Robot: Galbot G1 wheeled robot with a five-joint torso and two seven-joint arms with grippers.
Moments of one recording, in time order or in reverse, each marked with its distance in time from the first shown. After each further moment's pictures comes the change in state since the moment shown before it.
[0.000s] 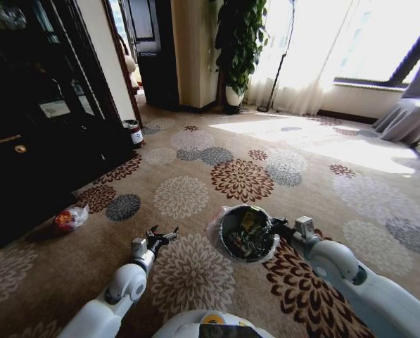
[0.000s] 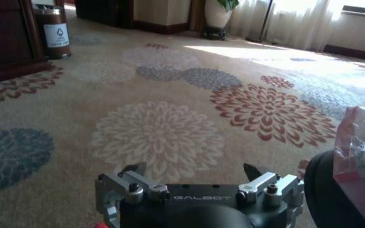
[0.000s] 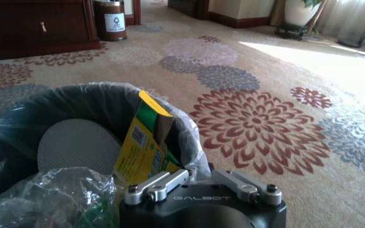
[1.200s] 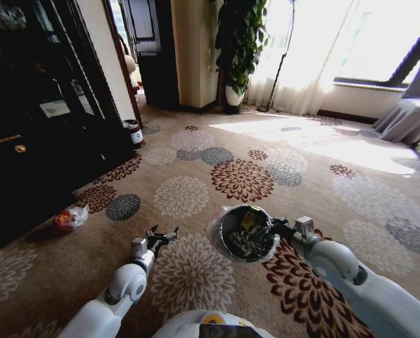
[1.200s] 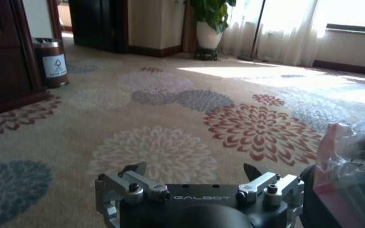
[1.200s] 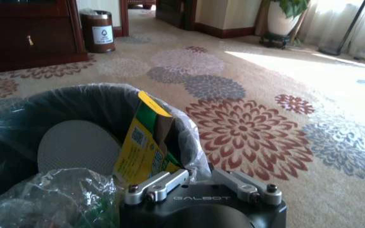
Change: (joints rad) left arm 0.045 0.010 -0.017 -0.152 0.065 0.006 -0.035; right arm -0.075 0.023 0.119 0.032 0.000 0.006 0.000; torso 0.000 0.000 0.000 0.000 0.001
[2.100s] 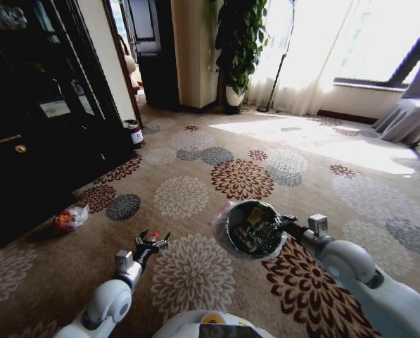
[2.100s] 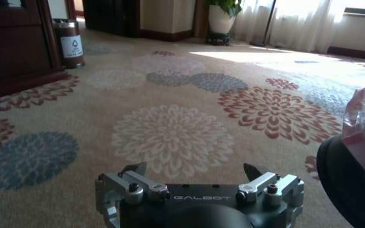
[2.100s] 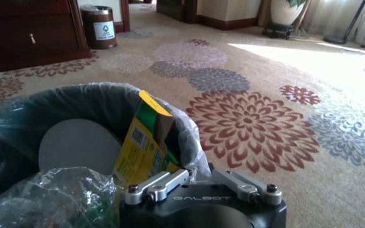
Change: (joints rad) left arm 0.181 -0.018 -0.148 0.069 0.002 -0.082 0.128; right arm 0.007 0.024 -0.004 -0.002 0.012 -0.039 -0.011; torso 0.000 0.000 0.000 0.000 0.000
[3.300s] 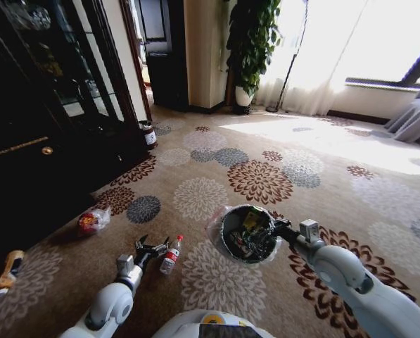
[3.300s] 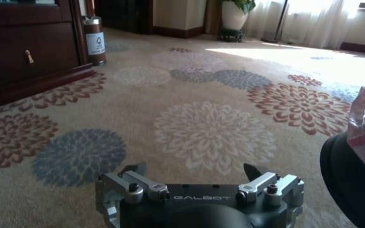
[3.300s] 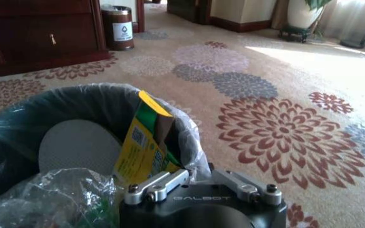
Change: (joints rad) left arm -0.019 -0.013 0.028 0.046 0.015 -0.017 0.002; right arm -0.023 0.018 -0.013 0.014 -0.052 0.007 0.000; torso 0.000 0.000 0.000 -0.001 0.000
